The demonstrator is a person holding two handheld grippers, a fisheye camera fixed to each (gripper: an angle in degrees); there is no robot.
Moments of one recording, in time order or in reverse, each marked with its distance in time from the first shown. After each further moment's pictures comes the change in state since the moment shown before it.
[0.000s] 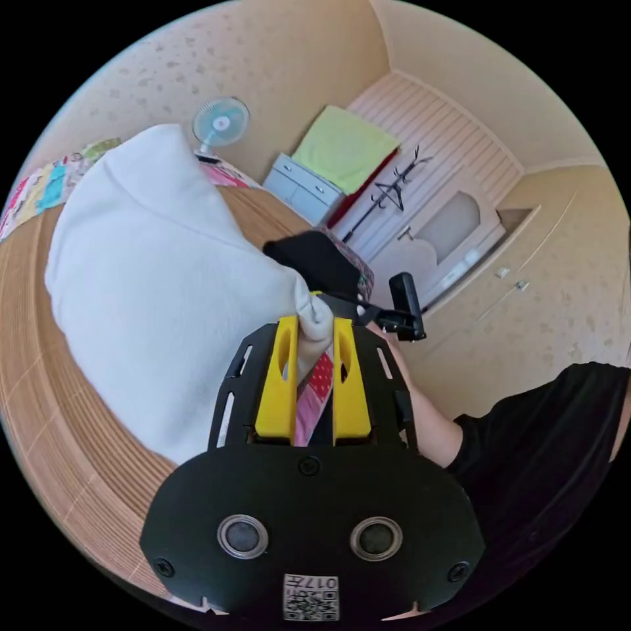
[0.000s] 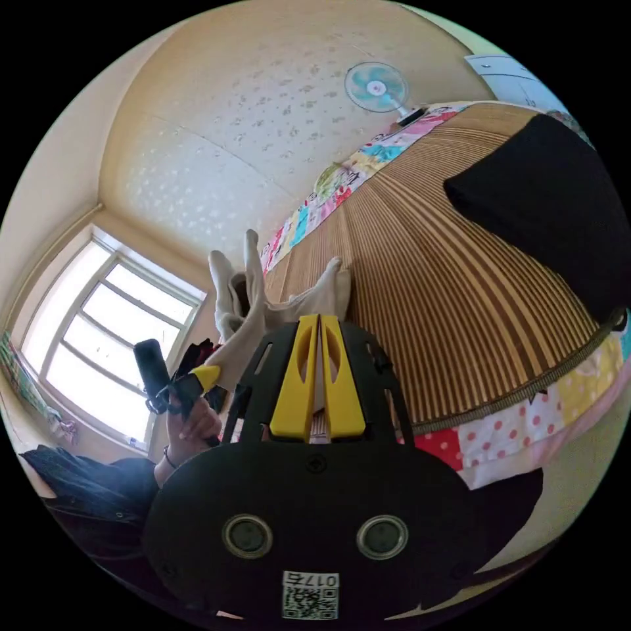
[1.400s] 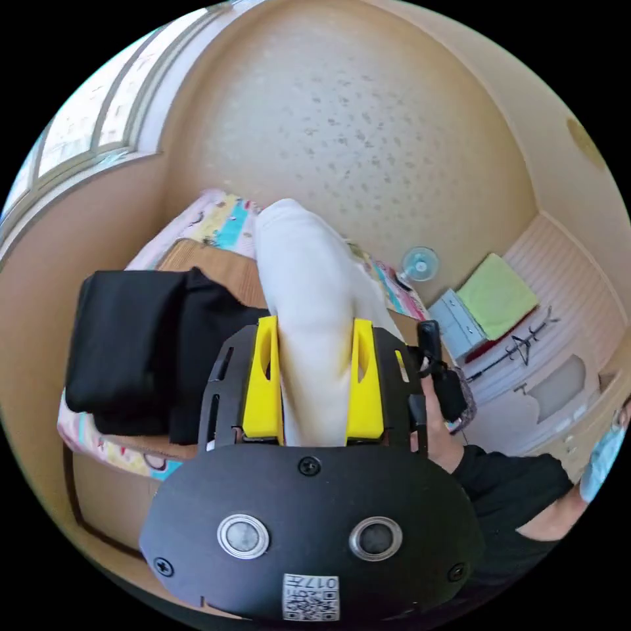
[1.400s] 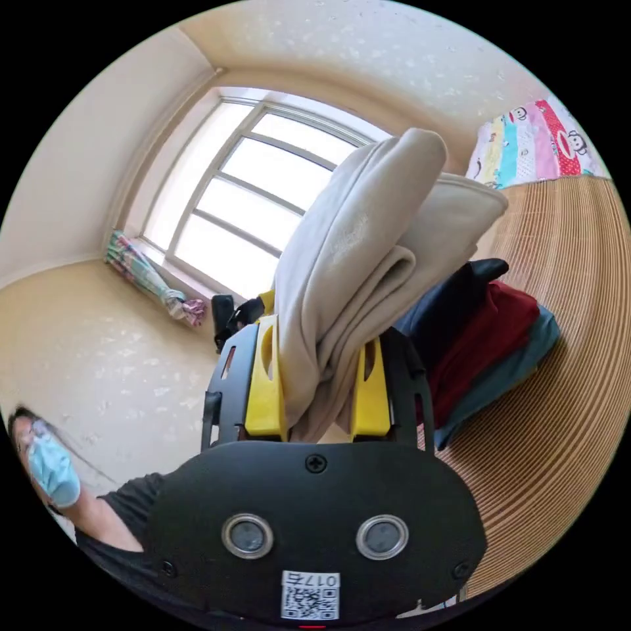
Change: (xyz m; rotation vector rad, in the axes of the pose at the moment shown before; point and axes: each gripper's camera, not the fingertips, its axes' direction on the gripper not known) left arm -0.026 0.142 -0.623 0.475 -0.714 -0.640; right arm -0.429 0.078 0.369 -0.766 -0.559 -0.338
